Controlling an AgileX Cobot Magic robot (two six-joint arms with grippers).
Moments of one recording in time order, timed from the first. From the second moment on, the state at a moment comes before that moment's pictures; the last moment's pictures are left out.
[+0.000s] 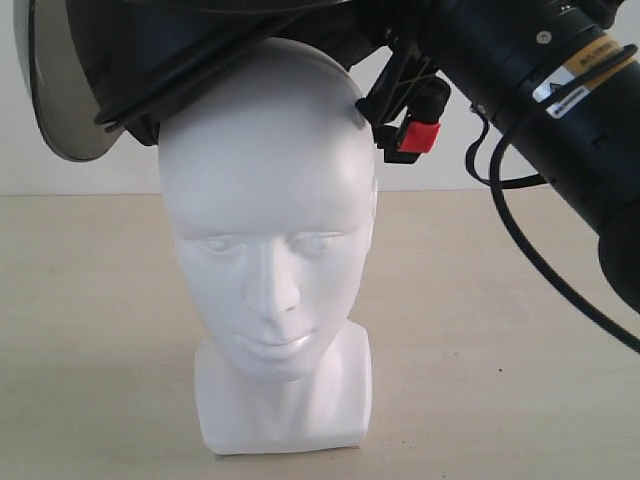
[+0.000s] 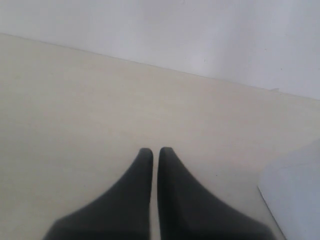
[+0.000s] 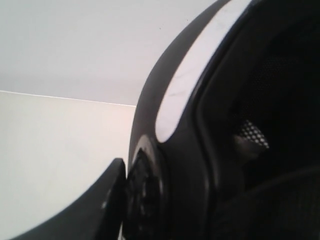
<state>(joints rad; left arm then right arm) 0.00 0.00 0.00 -0.03 0.31 -0.16 0.67 1.38 -0.78 -0.08 -1.03 1.73</state>
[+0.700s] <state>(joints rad) 0.00 0.00 0.00 -0.03 0.31 -0.16 0.67 1.38 -0.78 -0.06 -0.95 1.71</state>
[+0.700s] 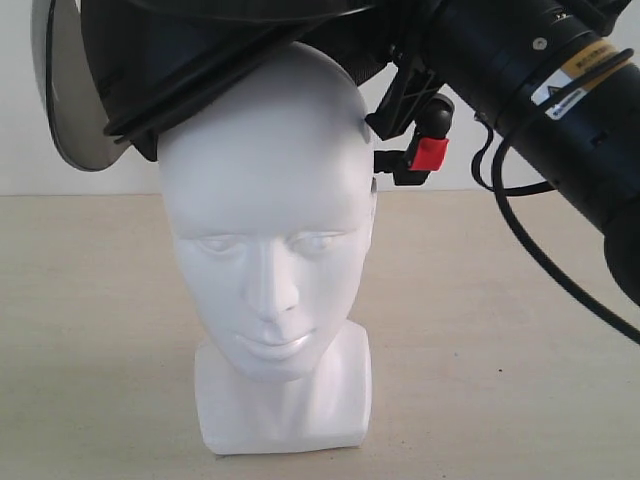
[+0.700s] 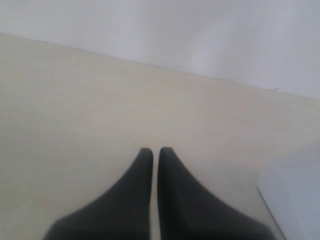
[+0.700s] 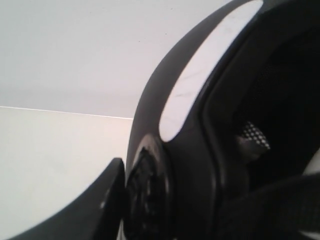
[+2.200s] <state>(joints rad) 0.00 0.00 0.00 -0.03 0.31 -0.16 0.67 1.34 -0.72 -0.04 -0.89 1.72</state>
